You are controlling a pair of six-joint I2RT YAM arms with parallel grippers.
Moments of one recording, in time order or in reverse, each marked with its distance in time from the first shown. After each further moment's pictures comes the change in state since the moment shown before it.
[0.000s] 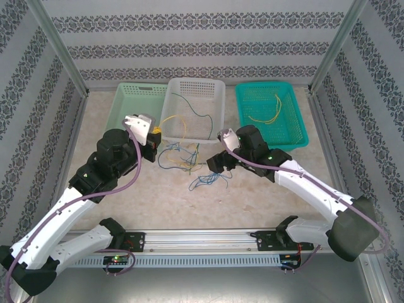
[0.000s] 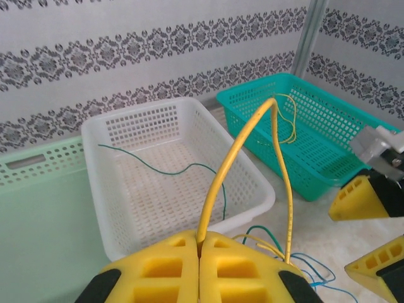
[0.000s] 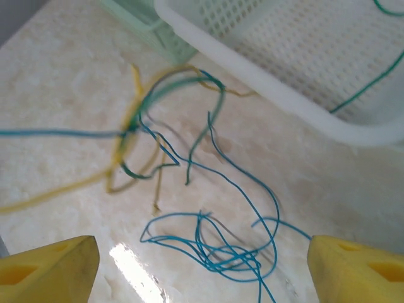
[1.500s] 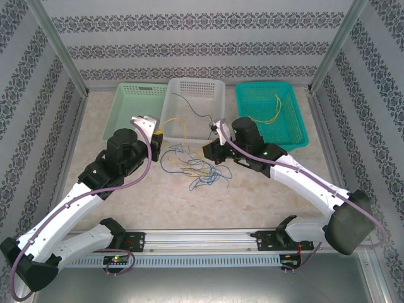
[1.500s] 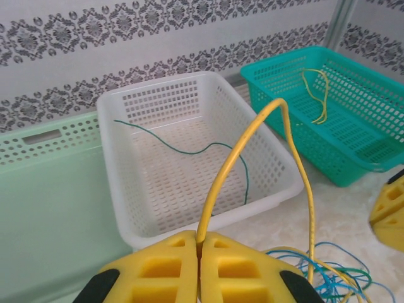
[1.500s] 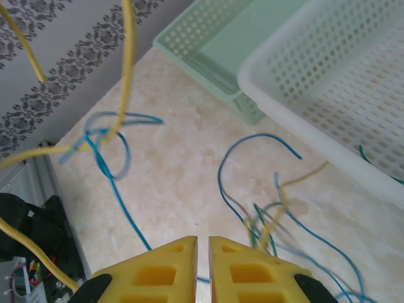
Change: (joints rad) left arm 0.000 0.050 -0.040 0.019 -0.092 0.015; right arm 0.026 0.056 0.076 0.126 -0.143 0.142
